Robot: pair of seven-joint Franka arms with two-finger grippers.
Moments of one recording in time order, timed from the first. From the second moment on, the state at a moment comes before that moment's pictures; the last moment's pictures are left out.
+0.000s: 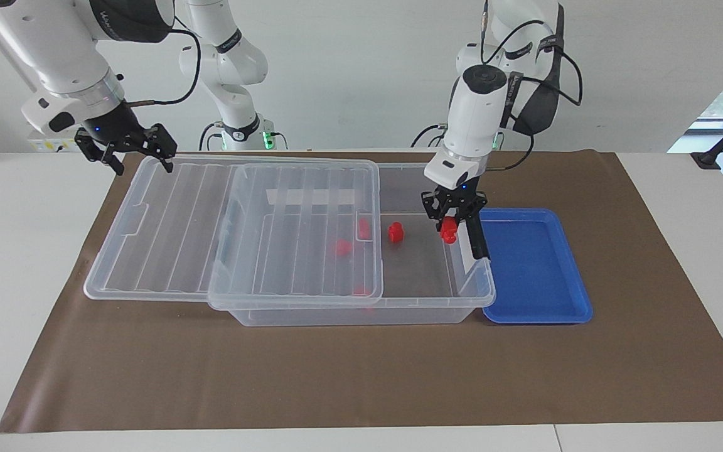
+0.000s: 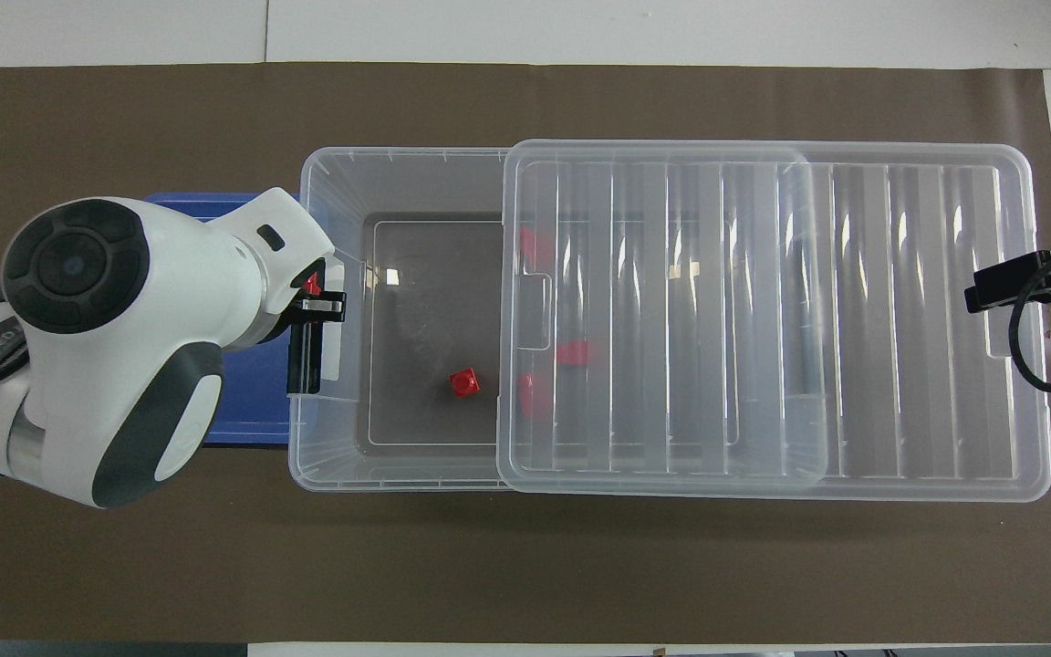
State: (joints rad) left arm -0.40 -0.04 -0.01 -1.95 0.07 1.98 -0.29; right arm -0.07 -0.03 0.02 -1.62 0.01 1.53 -0.09
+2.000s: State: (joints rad) left arm -0.09 0.08 -0.02 -2.08 0.07 2.26 -0.03; right arm -0.13 -0.03 0.01 -1.64 0.00 1.57 -0.22
